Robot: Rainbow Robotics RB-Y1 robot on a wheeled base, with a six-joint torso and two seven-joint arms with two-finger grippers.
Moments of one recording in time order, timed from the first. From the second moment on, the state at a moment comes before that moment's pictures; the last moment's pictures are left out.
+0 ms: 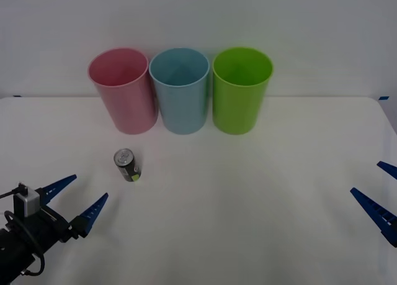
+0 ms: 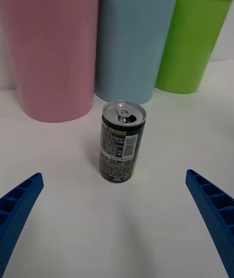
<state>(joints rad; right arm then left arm) 0.35 -0.40 -0.52 -1.66 0.96 -1.22 0.00 0.26 0.22 0.39 -1.58 -1.30 -0.99 -0.06</state>
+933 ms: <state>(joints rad) 0.35 -0.40 -0.52 -1.66 0.96 -1.22 0.00 0.01 0.19 0.36 -1.31 -1.39 -0.98 -0.12</state>
